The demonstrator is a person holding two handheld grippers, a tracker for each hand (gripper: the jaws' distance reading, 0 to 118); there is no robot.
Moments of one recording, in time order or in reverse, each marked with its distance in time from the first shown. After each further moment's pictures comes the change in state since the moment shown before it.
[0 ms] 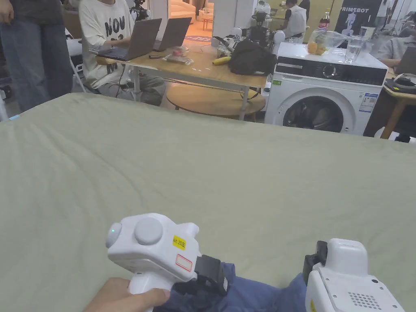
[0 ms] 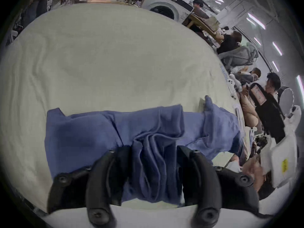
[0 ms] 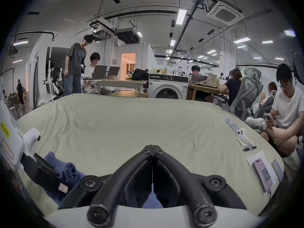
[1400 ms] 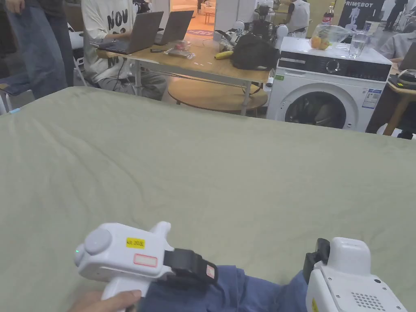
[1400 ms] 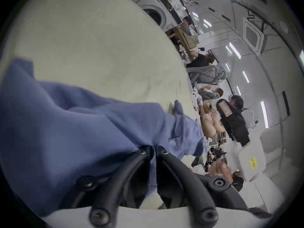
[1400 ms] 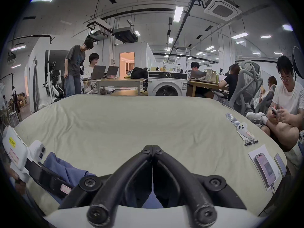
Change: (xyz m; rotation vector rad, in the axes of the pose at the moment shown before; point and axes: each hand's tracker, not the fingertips) left arm -0.072 -0.013 0.012 0.135 -0.358 0.128; right arm -0.002 0.000 0.000 0.005 0.017 -0.015
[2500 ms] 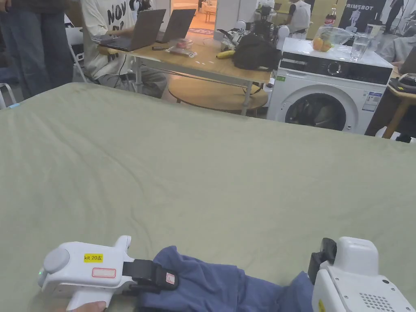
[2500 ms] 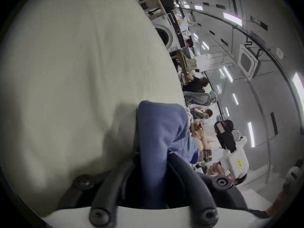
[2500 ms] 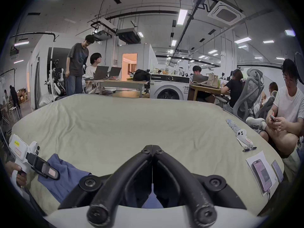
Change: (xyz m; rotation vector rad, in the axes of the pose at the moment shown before) left arm -0.076 -0.013 0.022 0.050 -0.055 0.105; right arm 0.000 0.006 0.006 0.001 -0.009 0.019
